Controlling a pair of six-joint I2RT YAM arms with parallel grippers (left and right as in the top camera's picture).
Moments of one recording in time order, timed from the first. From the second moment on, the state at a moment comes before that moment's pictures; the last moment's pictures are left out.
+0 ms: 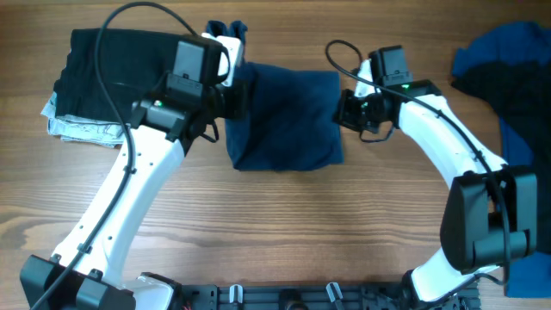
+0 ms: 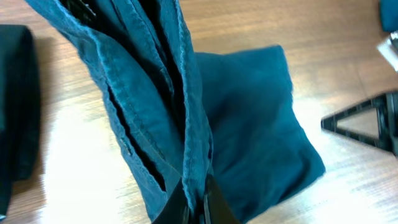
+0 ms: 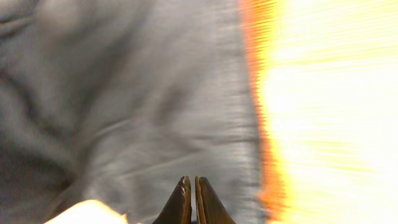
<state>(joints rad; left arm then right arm) -0.38 1.50 1.36 -0.71 0.08 -0.16 0.17 1.80 1.24 -0.66 -0.35 0.43</state>
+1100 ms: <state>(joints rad) -0.64 1.70 1.36 -0.55 0.10 -0.16 -0.02 1.80 1.06 -0.48 -0.32 0.26</state>
